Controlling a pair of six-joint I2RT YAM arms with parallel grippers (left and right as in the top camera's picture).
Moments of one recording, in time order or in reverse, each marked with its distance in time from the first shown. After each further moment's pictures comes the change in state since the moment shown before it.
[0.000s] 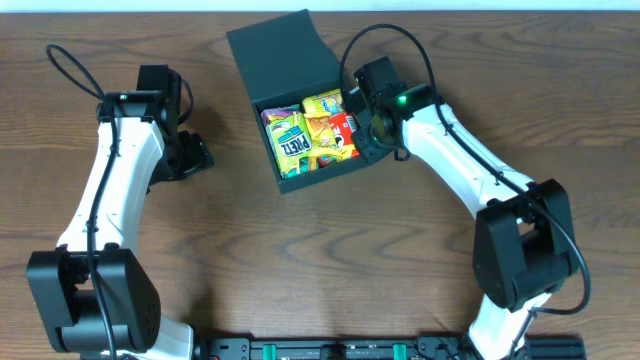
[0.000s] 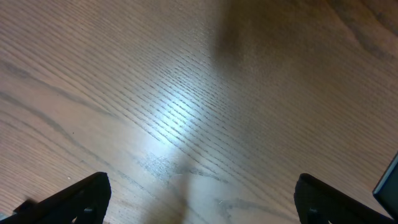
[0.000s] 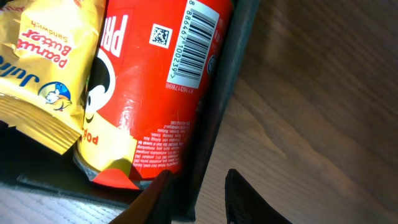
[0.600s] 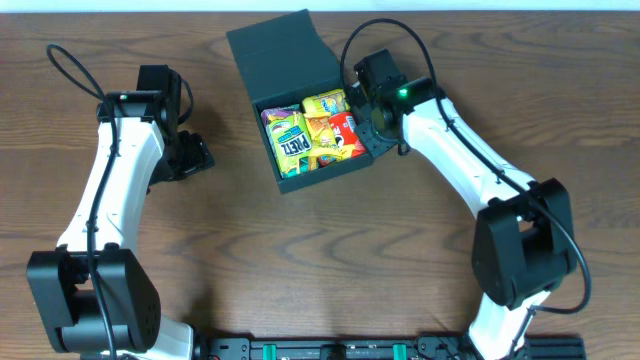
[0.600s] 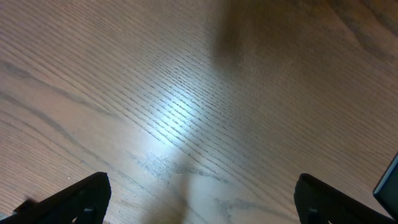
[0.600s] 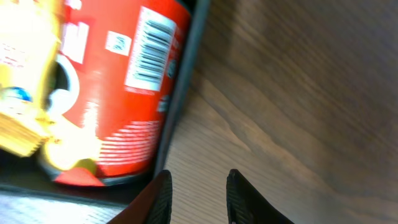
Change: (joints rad) left arm 0.000 0.000 0.000 0.000 0.000 0.000; right arm -0.004 0.007 0.064 -0.045 0.080 -0.023
